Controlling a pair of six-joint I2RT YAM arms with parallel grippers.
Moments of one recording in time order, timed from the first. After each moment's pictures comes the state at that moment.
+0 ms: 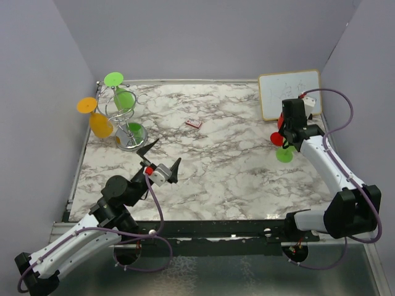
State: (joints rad) left arm -0.86 0.37 0.37 0.17 -0.14 0.53; right arm 0.17 1.32 1.06 -0.51 0.52 0.45
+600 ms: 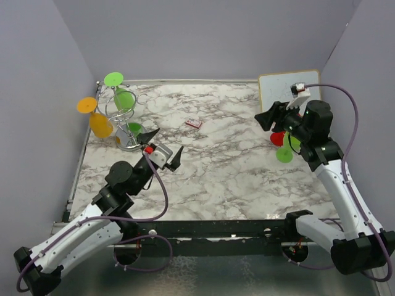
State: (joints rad) left arm -0.80 0.52 0.49 0.17 -0.16 0.38; right arm 0.17 1.03 1.04 -0.29 -0.22 0.24
